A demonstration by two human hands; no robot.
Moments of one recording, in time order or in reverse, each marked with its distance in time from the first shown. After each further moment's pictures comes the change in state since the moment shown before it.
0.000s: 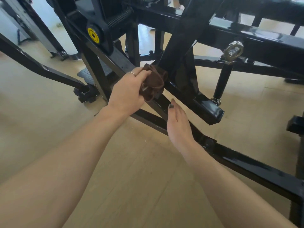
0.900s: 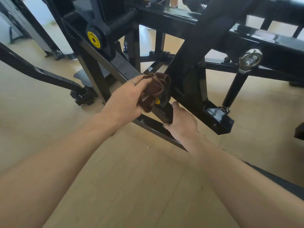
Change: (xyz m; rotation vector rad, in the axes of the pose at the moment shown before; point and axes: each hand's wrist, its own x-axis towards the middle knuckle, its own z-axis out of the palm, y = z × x) left_hand 0.010 -0.038 -0.001 -0.036 -0.125 0.099; right_hand 0.058 -0.007 0.006 -0.749 -0.064 -0.062
